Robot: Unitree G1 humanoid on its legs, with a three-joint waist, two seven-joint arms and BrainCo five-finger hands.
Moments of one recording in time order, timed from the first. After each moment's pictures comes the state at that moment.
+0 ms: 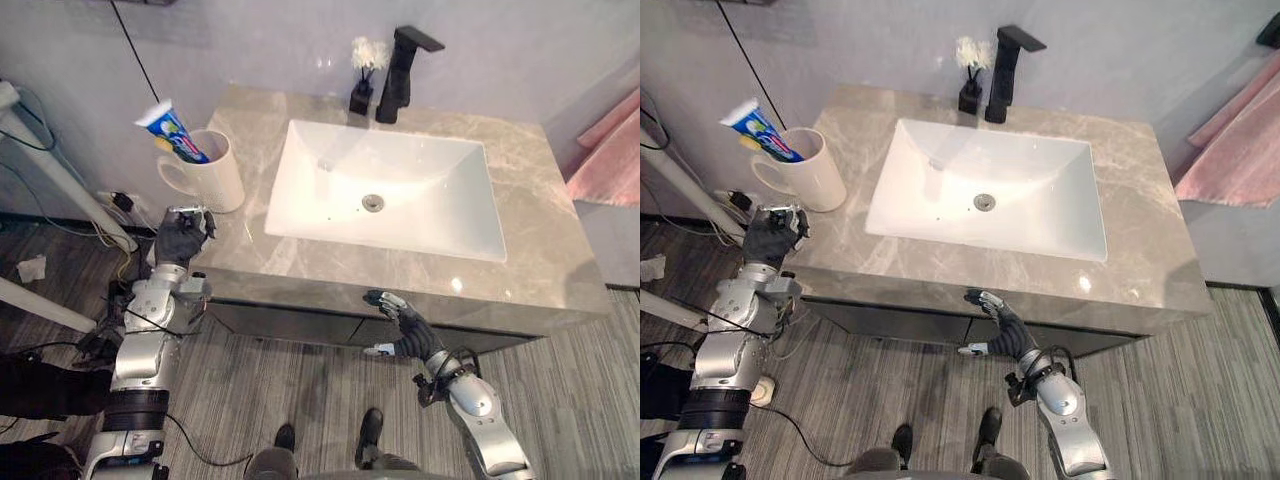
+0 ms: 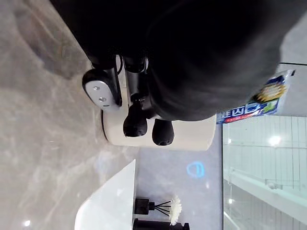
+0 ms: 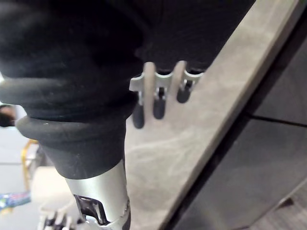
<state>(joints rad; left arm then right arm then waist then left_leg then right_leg) -0.22 0.45 0.13 0.09 -0.42 -0.07 -0.04 0.19 -0.17 0.15 -0.10 -0.04 -0.06 0.26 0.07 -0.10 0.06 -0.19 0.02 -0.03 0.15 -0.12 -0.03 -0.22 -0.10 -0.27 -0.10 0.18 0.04</state>
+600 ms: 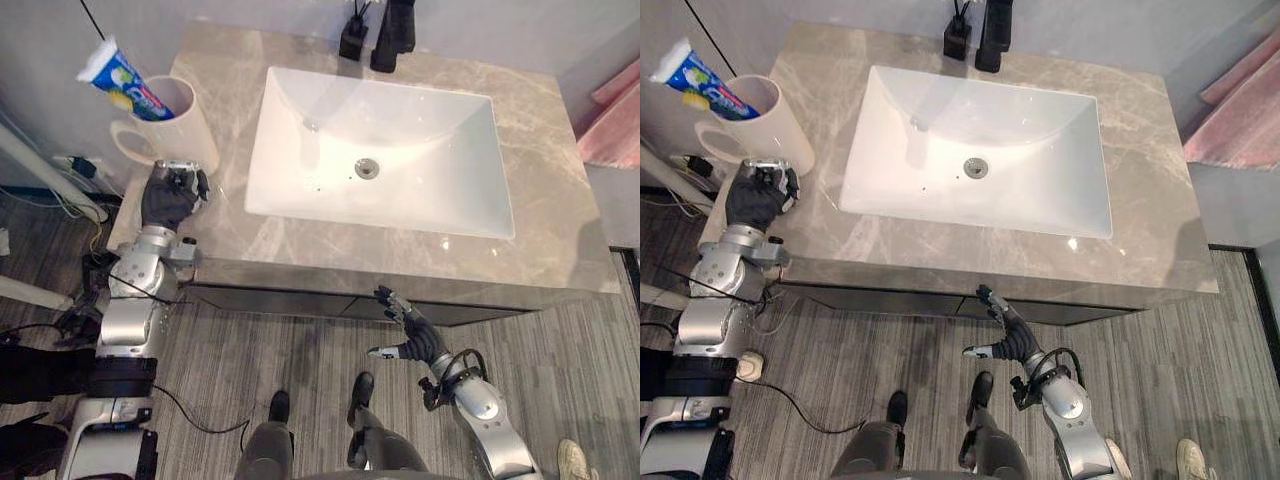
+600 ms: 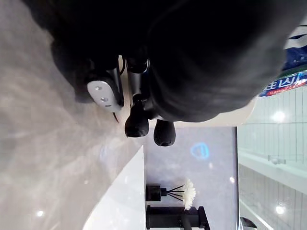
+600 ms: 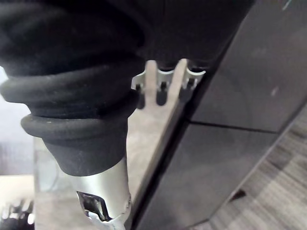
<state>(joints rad) -0.40 0.55 0.09 0.13 -0.40 -0.09 -0.04 0.22 -0.18 0.15 -0.12 -0.04 -0.06 0.26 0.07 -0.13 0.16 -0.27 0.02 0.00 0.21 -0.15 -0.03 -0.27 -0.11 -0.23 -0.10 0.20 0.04</state>
